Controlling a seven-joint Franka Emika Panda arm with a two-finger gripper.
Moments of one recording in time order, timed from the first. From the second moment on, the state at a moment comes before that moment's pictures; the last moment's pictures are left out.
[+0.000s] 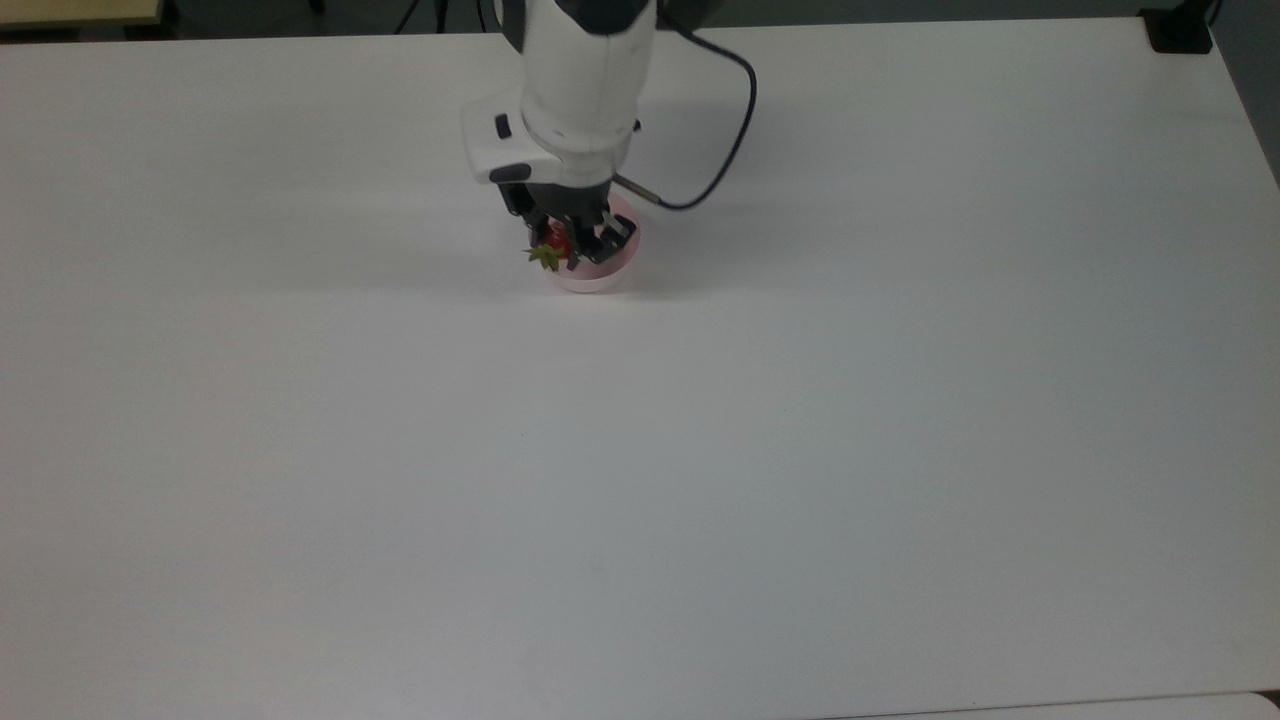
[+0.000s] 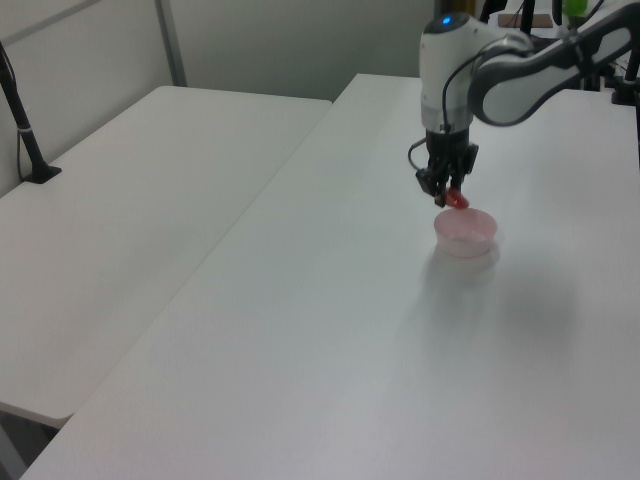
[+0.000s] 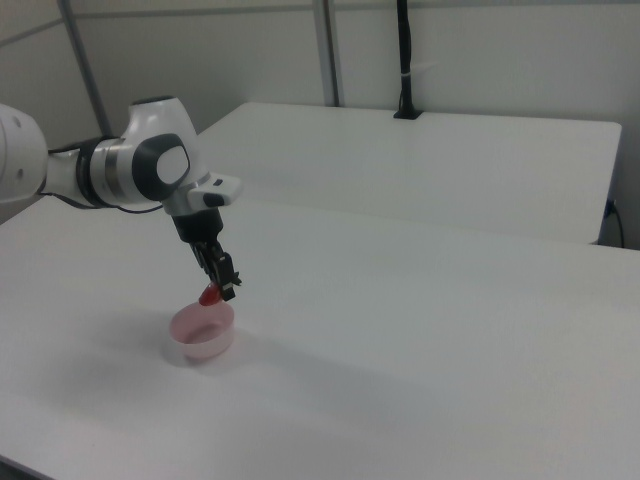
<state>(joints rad) -0.05 0.19 0.17 -1.94 -0.21 2.09 0.68</state>
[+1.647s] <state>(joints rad) -0.33 0.11 -0.11 -2.21 -0.21 2.33 -0.29</state>
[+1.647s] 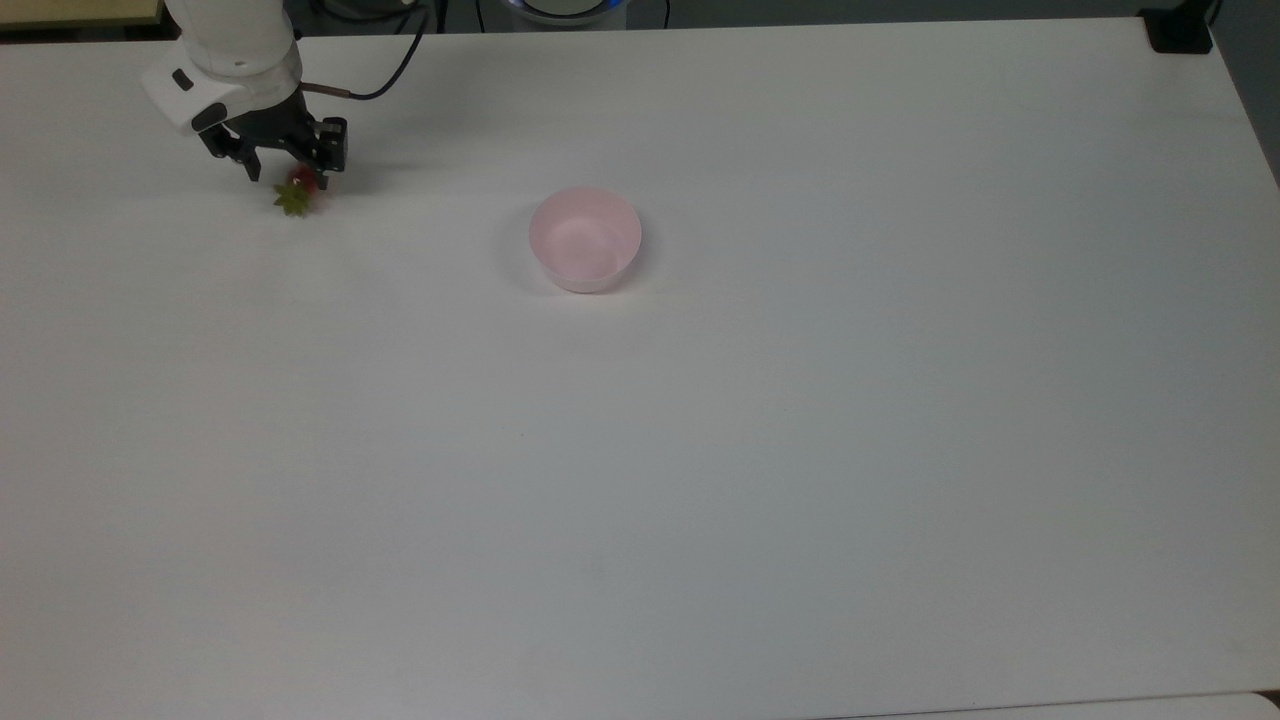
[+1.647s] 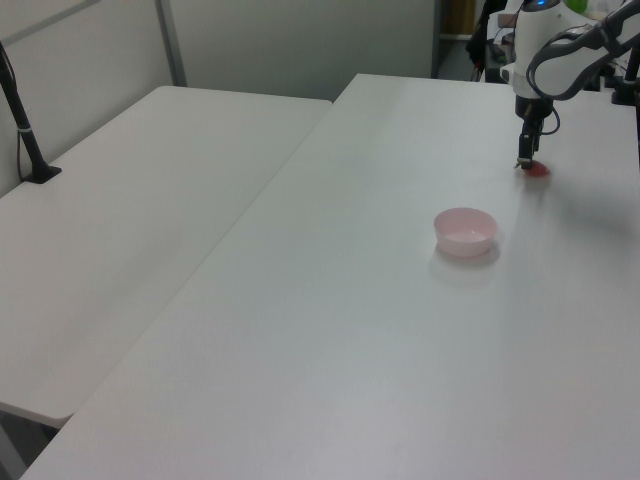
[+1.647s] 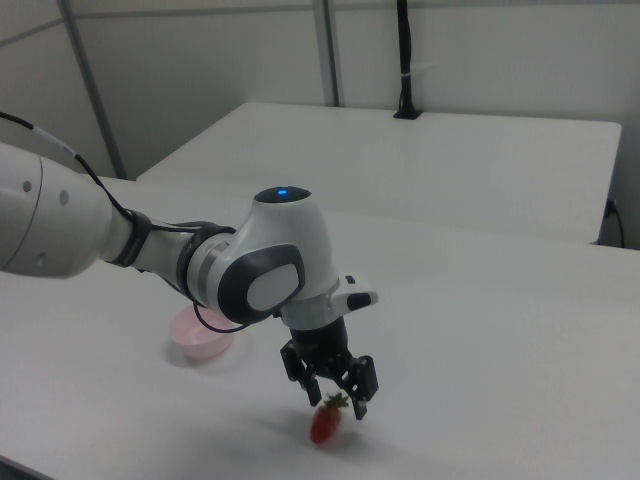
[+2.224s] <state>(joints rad) -0.31 0.06 -0.10 -2.11 -0.14 2.19 -0.28</state>
